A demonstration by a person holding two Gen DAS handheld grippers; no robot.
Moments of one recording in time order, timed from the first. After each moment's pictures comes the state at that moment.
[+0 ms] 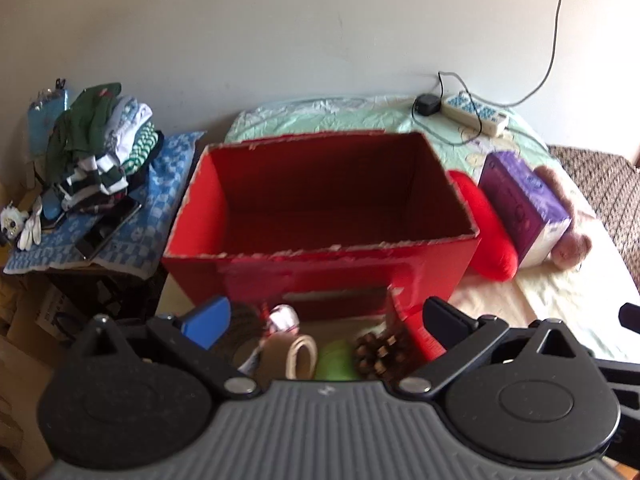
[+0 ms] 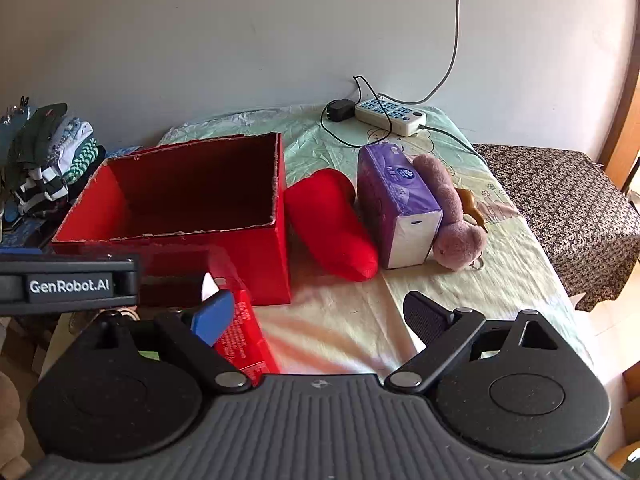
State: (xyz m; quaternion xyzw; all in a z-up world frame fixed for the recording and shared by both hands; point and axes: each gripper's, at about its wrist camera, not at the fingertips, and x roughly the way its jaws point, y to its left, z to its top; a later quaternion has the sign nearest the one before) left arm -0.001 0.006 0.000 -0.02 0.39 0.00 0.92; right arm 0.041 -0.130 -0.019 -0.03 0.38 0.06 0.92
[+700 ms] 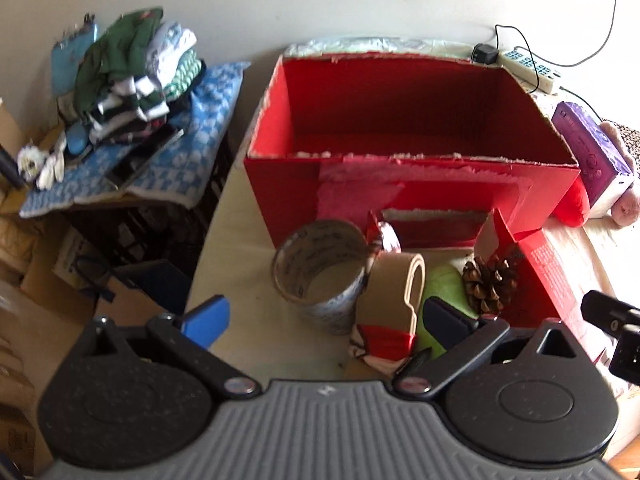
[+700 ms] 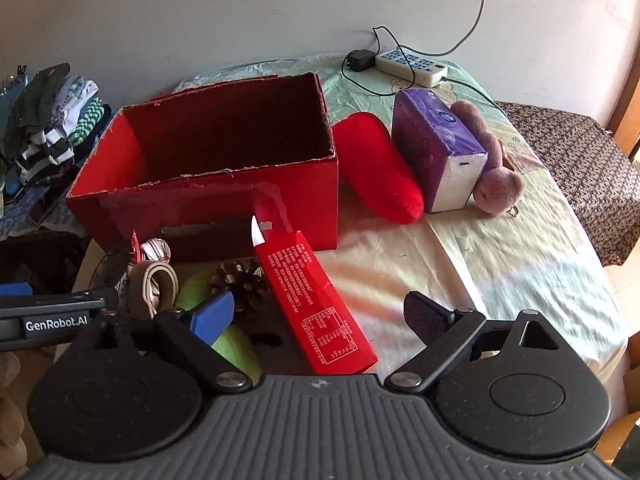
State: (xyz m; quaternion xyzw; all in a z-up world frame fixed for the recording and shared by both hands) left arm 0.001 0.085 -0.055 0.00 0.48 0.07 0.88; right arm 0.029 -0.071 -0.051 -0.01 0.43 0.08 0.90
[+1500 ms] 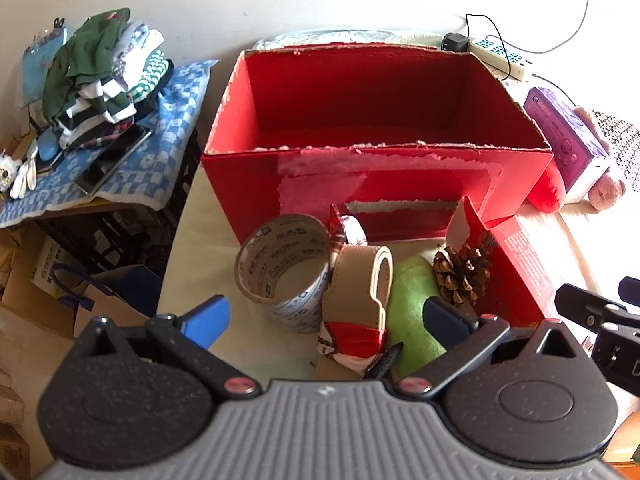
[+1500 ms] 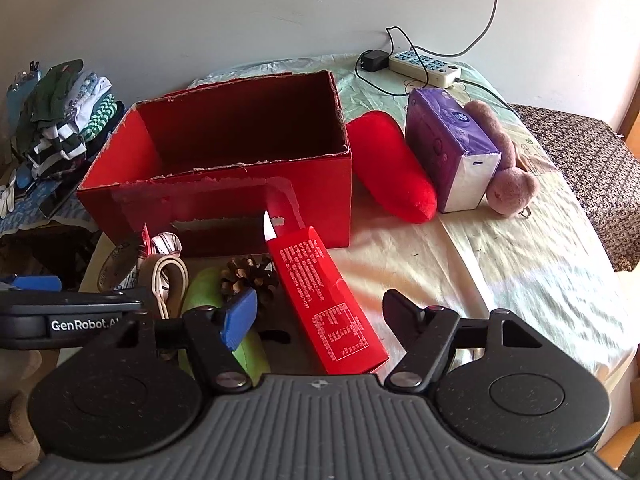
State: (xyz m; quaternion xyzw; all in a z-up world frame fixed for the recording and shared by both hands) left arm 0.007 0.125 -0.058 0.01 0.48 0.00 0.88; right arm 0.024 -0.068 -0.057 0.00 0.43 0.09 0.90
